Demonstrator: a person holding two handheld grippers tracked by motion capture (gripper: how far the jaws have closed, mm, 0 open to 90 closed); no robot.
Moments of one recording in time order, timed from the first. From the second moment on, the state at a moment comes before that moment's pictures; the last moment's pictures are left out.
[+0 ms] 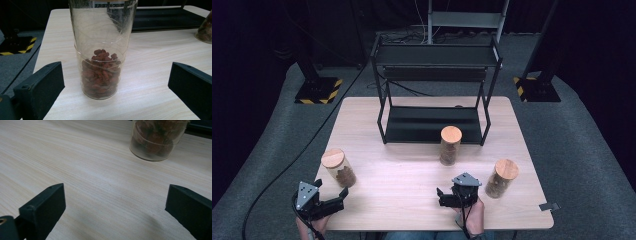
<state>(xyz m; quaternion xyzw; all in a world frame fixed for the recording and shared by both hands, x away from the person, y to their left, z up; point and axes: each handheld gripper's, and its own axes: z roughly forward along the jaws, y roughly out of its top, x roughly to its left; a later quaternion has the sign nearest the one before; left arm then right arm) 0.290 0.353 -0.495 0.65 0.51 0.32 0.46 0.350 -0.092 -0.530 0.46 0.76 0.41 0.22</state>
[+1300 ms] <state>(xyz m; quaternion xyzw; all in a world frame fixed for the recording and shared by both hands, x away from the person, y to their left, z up) 0.338 0.339 -0.495 0.63 0.52 0.36 0.44 0.355 -0.092 -0.531 0.45 0.78 0.40 0.18</state>
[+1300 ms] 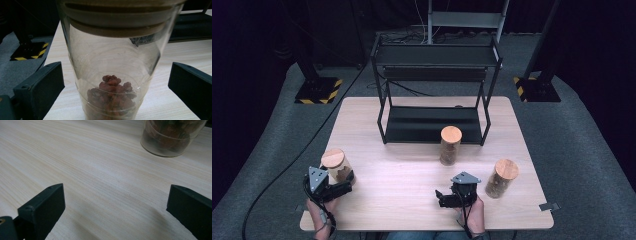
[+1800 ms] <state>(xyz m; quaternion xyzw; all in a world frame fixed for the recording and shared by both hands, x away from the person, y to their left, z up) 0.348 0.337 -0.501 0.63 0.53 0.36 0.44 0.355 -0.091 -0.532 0.44 0.78 0.40 0.19</state>
